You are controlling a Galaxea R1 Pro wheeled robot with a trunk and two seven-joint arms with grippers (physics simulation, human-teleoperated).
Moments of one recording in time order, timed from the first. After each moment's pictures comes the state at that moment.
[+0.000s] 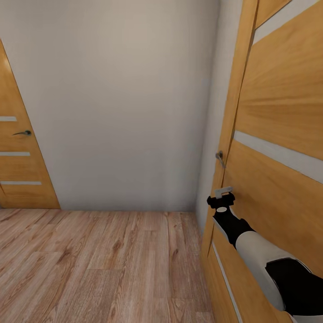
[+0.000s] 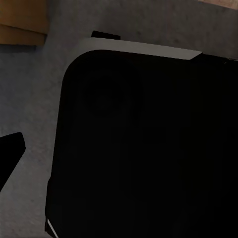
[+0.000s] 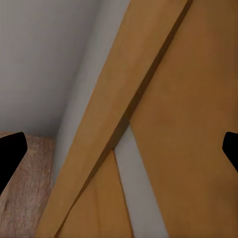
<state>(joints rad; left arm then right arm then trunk) 0.00 -0.01 0.01 -0.07 0.18 -0.07 0.00 -1.00 -0.03 0.22 -0.33 0.12 0.04 -0.36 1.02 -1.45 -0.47</state>
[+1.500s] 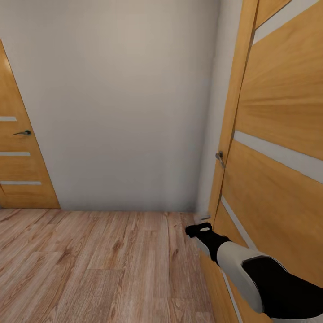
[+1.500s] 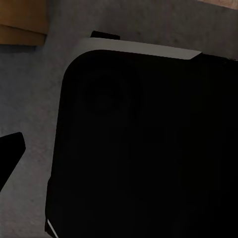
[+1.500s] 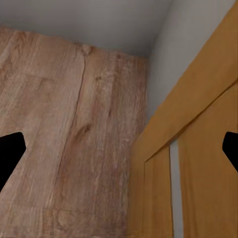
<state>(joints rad) 0.00 -0.01 0.01 -0.07 0.18 -0.07 0.00 -1.00 0.13 0.19 0.00 0.01 0.04 -0.17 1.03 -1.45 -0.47</state>
